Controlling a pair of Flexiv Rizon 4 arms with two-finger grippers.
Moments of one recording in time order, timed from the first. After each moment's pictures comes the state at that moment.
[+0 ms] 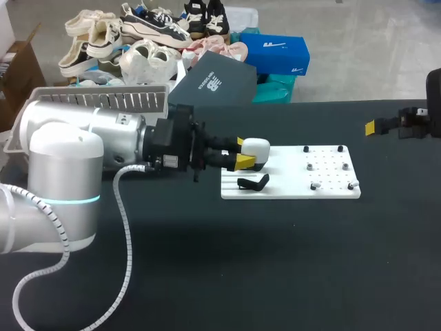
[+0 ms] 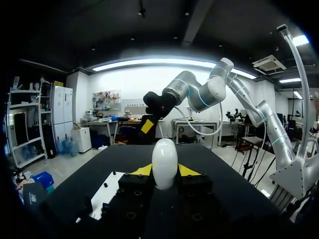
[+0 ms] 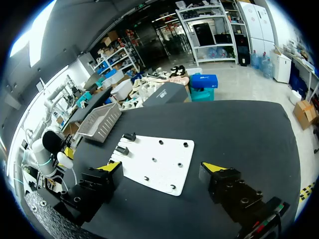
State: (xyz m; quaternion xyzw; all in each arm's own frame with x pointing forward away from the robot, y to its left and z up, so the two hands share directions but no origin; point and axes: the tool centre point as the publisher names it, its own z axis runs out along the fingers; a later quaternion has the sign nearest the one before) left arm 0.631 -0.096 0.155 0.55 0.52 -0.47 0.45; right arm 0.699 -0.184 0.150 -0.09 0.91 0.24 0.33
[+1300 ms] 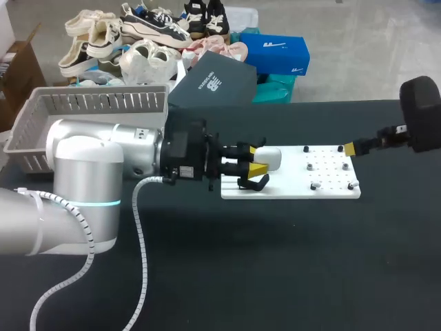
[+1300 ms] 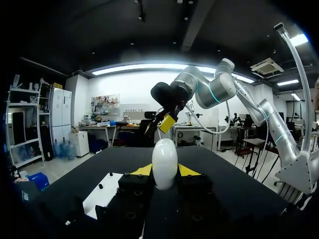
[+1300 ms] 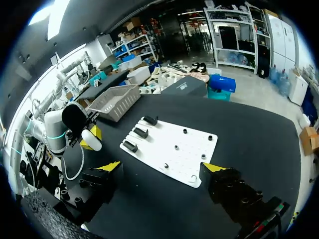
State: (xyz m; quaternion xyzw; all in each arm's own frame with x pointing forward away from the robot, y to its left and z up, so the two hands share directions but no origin) left arm 0.642 -0.121 0.124 0.54 0.50 -0.49 0.46; right arm 0.654 -0.130 0.151 -0.20 0.90 0.23 0.32
